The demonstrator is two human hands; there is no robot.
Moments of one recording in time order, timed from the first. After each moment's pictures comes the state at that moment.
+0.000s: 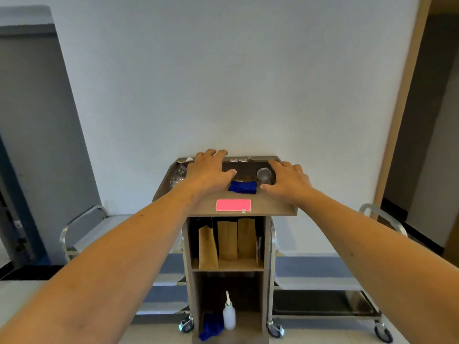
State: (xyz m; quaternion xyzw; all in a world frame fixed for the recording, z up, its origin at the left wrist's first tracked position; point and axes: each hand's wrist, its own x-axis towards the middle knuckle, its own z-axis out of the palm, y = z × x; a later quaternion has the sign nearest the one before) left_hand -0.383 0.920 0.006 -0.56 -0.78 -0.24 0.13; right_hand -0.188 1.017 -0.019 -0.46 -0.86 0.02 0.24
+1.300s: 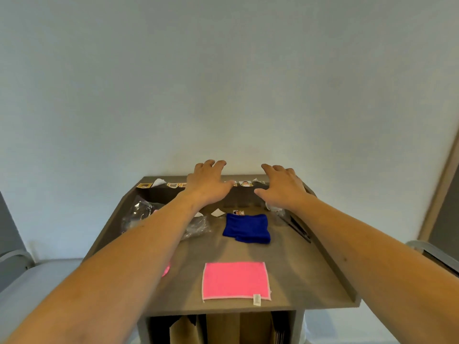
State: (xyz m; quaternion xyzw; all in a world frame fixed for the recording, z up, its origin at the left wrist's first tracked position) left_hand -0.624 1.331 -0.038 -0.59 -0.77 -0.22 0.08; right_hand -0.432 1.408 -0.041 -0.47 -0.86 0.01 0.20
